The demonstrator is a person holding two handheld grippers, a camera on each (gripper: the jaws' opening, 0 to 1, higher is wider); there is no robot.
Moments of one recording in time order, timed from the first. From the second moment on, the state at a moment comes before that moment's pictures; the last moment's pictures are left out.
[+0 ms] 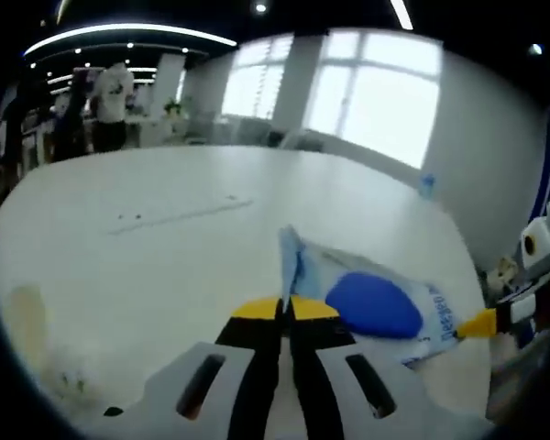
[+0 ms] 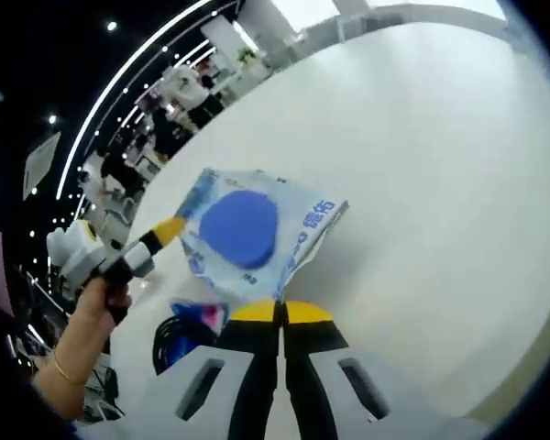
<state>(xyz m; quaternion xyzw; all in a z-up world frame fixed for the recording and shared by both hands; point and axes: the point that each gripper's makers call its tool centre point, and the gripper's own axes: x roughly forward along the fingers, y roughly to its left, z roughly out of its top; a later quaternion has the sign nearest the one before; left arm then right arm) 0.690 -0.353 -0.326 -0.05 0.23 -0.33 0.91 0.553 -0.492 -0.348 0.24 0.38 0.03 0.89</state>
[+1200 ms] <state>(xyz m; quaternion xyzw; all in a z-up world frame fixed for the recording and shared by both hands) 0.685 -0.262 -0.325 -0.20 0.18 -0.14 0.95 0.680 -0.464 -0.331 0.11 0.34 0.12 0.93</state>
